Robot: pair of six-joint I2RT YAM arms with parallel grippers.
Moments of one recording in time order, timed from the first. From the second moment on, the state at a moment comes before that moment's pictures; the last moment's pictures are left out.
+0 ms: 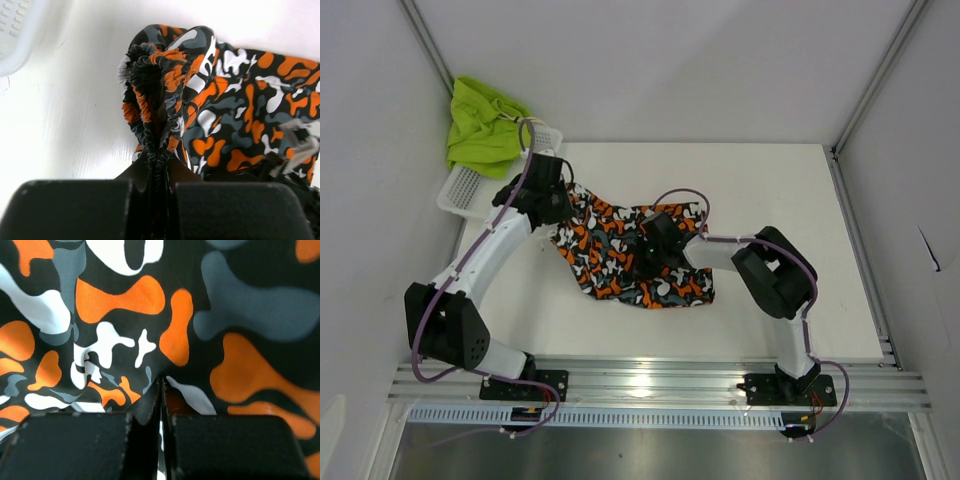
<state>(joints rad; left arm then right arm) -0.27 1.45 1.27 -0.68 -0.17 -0.49 0.76 2.02 1.22 -0.07 -0.32 0.88</state>
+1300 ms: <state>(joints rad) -0.61 1.30 1.26 -0.81 -0.33 -0.44 0.88 2.28 1.21 0.64 -0.77 1.47</state>
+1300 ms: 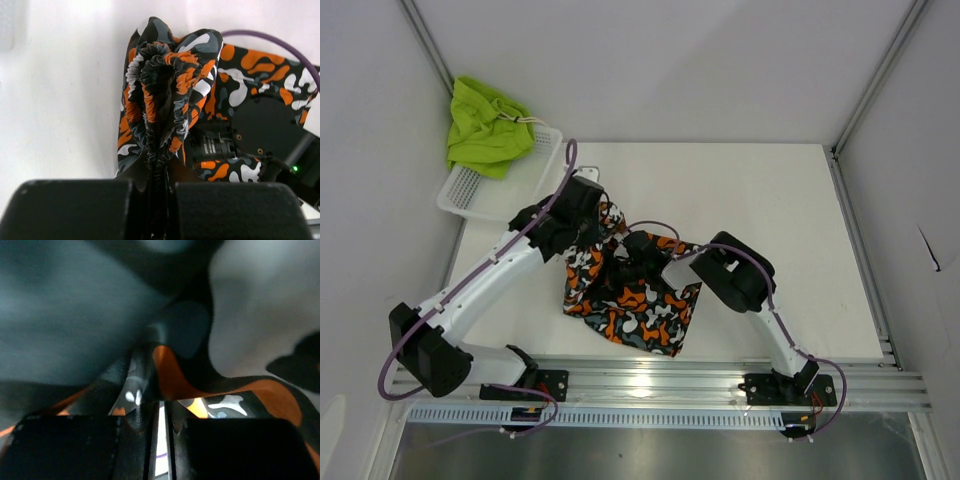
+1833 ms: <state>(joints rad) -0.76 1.50 1.43 -0.96 -0.43 -0.54 0.87 2.29 1.28 0.53 -0.80 1.44</state>
